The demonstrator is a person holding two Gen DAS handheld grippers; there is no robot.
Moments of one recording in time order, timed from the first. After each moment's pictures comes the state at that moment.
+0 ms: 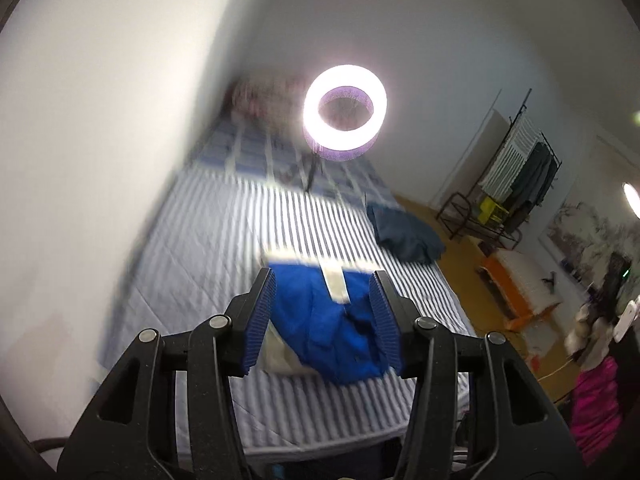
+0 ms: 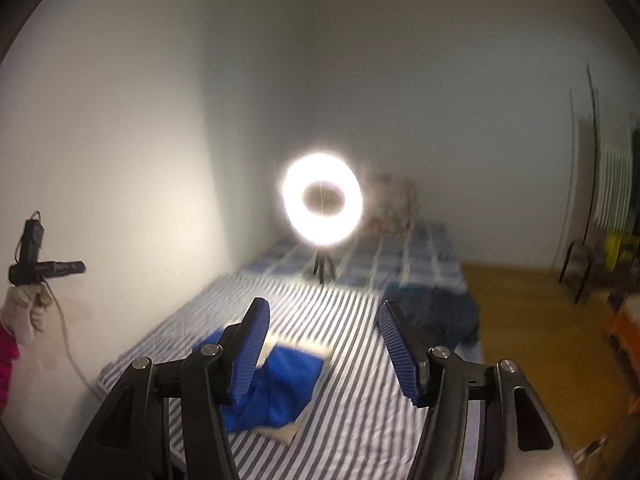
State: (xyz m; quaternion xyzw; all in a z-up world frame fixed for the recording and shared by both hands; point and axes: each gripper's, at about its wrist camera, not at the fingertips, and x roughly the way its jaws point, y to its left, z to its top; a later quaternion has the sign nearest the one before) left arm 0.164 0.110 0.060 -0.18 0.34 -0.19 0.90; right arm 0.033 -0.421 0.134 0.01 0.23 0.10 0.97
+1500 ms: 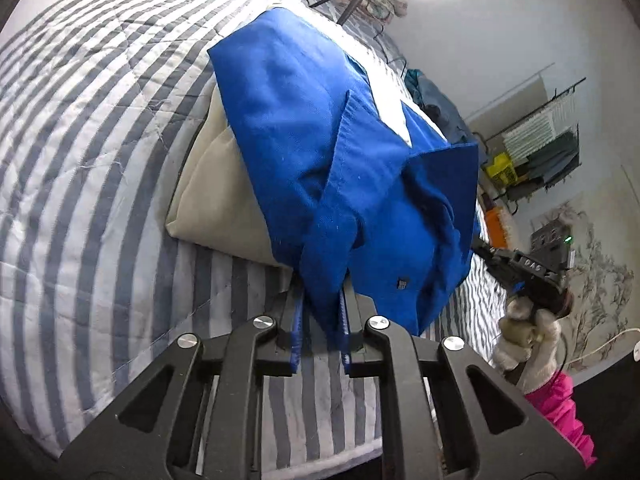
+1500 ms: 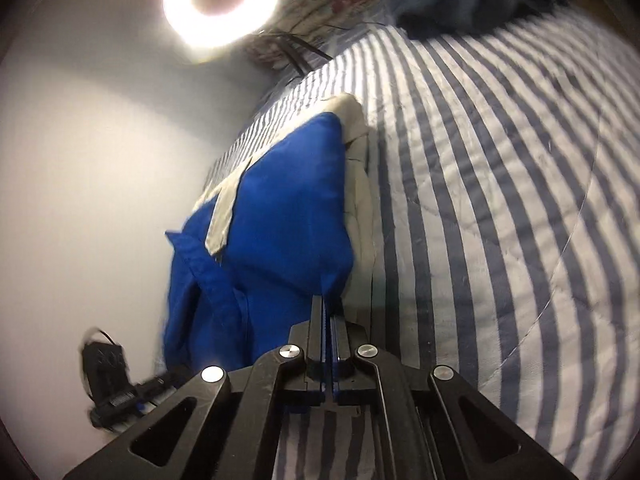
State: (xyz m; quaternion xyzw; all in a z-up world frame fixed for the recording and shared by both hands) left arm 0.215 -0.019 -0.203 -0.25 0.50 -0.19 0.81; right arm 0.189 -0.399 -0.210 0.29 0.47 0.16 0.82
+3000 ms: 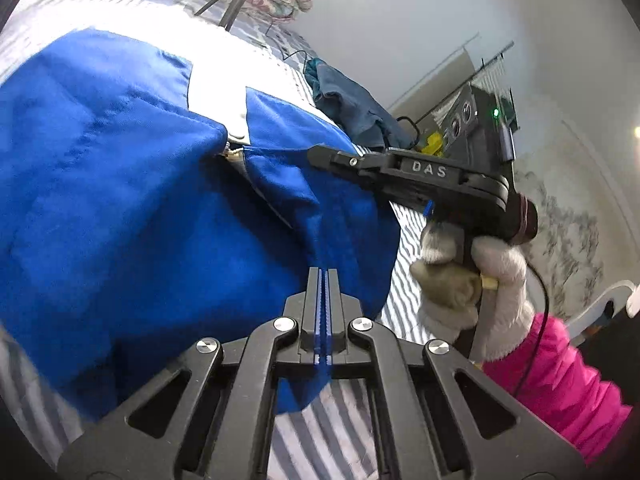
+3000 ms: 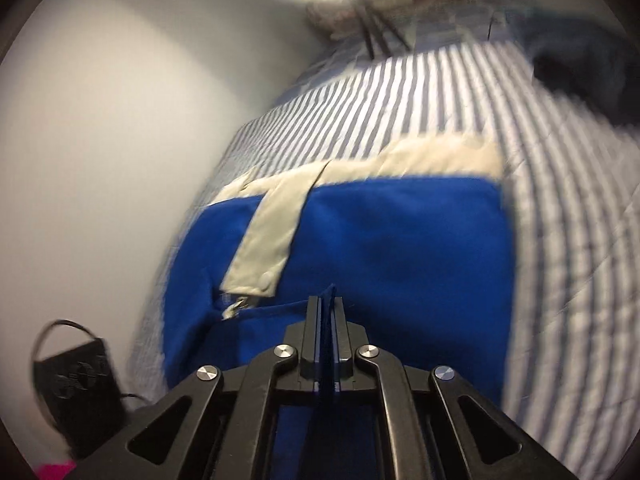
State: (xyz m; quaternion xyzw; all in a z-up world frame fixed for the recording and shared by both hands) left arm 0.237 -0.129 -0.187 -0.21 0.43 -0.32 0.82; right arm 0.282 -0.320 -0.188 0.17 0.48 0.22 0.83
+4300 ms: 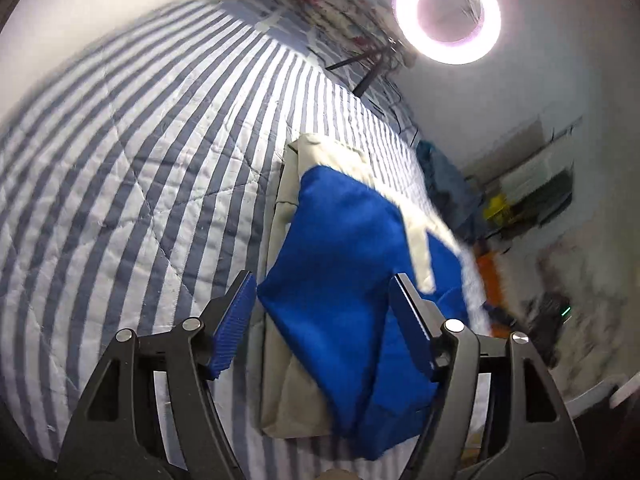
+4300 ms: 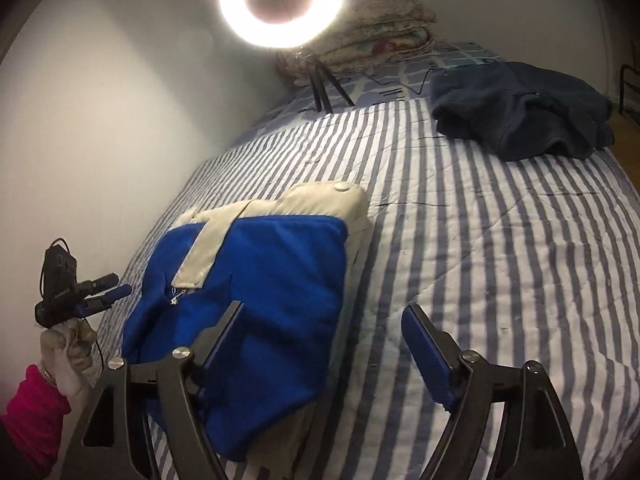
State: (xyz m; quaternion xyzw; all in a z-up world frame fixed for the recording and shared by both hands) left arm 0.323 0.066 -0.183 -0.31 0.45 -0.19 0.82; right arm 0.237 -0.410 -0.172 0.15 0.43 0.15 0.88
